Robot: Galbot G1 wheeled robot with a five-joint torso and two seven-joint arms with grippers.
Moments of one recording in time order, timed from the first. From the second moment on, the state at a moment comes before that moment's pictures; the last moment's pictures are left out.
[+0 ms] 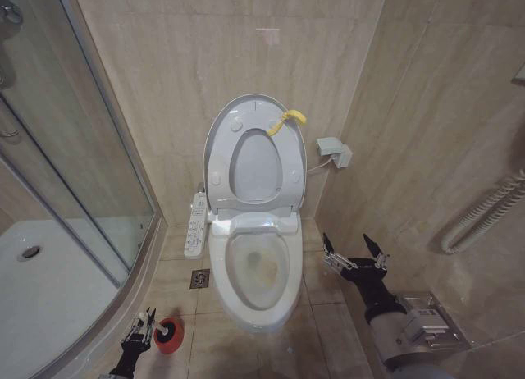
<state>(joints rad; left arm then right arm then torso) 1.24 -1.28 -0.67 -0.95 -0.26 -0.66 0.36 -1.67 1.34 0.51 2.48 0.28 -0.21 0.23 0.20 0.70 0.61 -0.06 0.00</state>
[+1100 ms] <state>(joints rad) 1.91 -1.28 -0.76 -2.09 -0.47 -0.54 0.27 -1.67 1.34 0.51 2.48 0.28 -0.21 0.23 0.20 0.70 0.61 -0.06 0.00</state>
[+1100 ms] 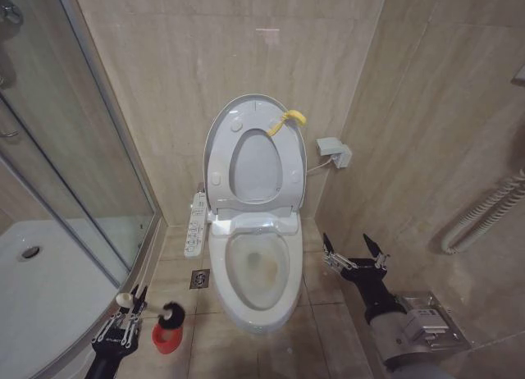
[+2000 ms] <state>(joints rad) 1.40 -0.96 -0.68 -1.89 -1.07 -0.34 0.58 -1.67 1.33 0.51 2.48 0.28 -0.21 0.23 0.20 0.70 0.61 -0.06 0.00</state>
